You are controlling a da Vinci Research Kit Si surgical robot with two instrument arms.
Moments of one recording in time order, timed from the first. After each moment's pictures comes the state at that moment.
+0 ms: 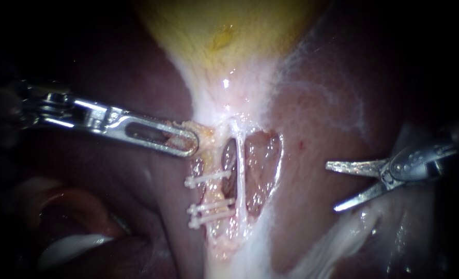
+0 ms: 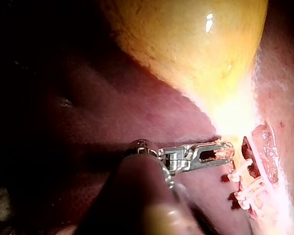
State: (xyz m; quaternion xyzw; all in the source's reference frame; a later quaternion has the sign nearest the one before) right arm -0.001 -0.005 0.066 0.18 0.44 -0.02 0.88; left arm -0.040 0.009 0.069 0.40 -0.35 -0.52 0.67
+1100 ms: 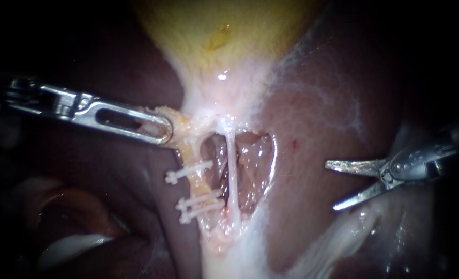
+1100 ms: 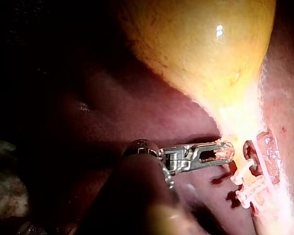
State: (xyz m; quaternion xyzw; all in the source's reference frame) right arm 0.000 -0.005 0.066 0.19 0.44 -0.01 0.88; left arm -0.036 0.010 0.065 0.40 -0.35 -0.52 0.67
